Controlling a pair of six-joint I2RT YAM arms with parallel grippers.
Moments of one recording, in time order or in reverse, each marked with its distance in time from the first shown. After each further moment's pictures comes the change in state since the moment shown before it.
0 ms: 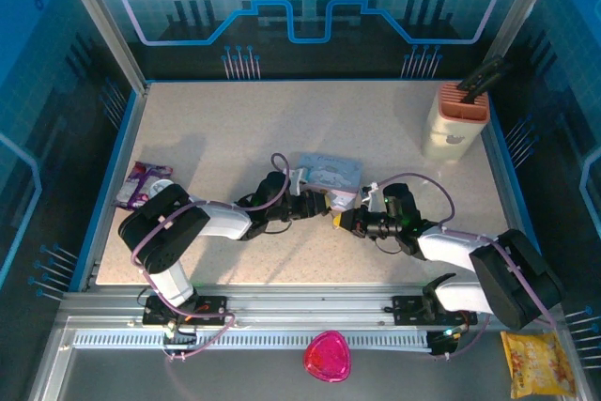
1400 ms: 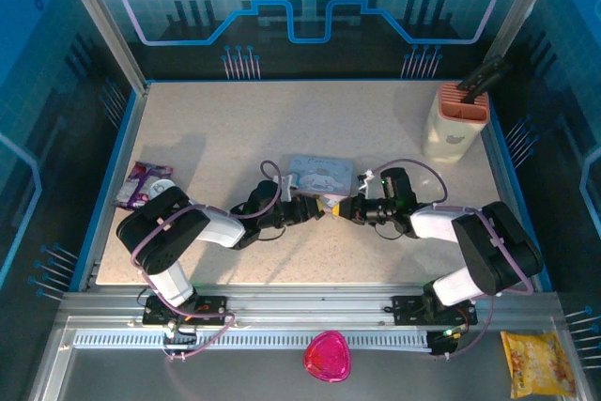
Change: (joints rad) left arm 0.009 -0.010 -0.115 0.136 -0.030 -0.082; right arm -0.091 0.185 0.140 -0.060 -0.097 -0.209
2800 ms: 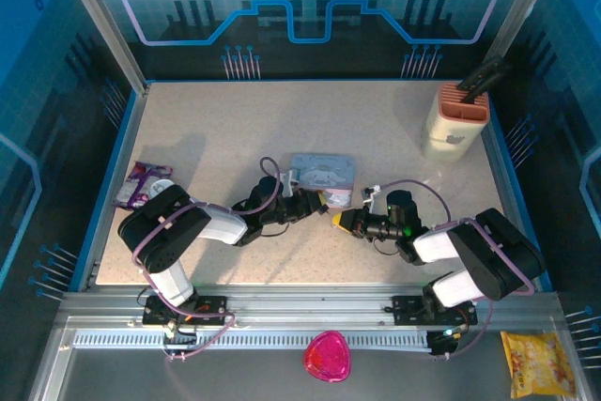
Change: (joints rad) left arm 0.007 0.012 0.039 0.014 0.007 -0.118; right arm 0.078 -0.012 -0.237 0.480 0.069 0.344
